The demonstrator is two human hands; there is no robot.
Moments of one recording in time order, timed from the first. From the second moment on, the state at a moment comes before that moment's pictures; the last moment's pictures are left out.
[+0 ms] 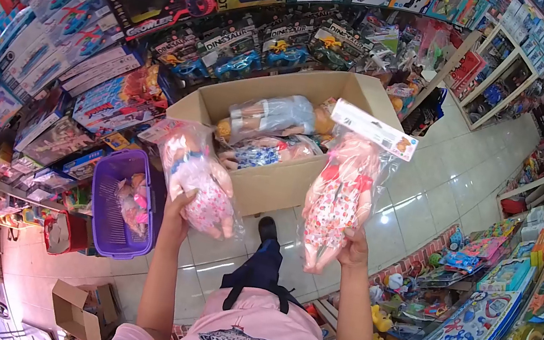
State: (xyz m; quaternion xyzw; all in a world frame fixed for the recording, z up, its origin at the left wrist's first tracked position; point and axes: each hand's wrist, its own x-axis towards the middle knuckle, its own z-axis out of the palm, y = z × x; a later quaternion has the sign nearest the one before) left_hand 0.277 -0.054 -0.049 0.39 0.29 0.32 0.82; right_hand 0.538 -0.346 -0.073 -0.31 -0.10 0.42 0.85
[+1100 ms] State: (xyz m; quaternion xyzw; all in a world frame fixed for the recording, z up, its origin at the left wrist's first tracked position) left_hand 0.347 0.031 -0.073 0.25 0.35 0.55 0.72; right_hand 0.759 -0.105 -0.095 -0.58 -0.80 0.05 -0.15
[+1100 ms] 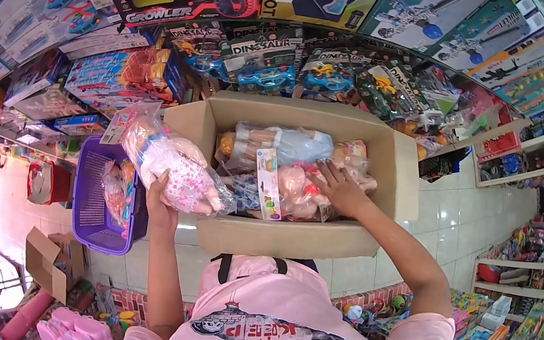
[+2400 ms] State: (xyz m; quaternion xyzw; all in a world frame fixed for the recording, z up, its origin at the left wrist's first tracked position) left_hand 0.548 0.008 -0.081 0.92 0.20 -0.11 0.32; right_hand 0.835 -0.133 -0.054 -0.68 -0.62 0.37 -0.08
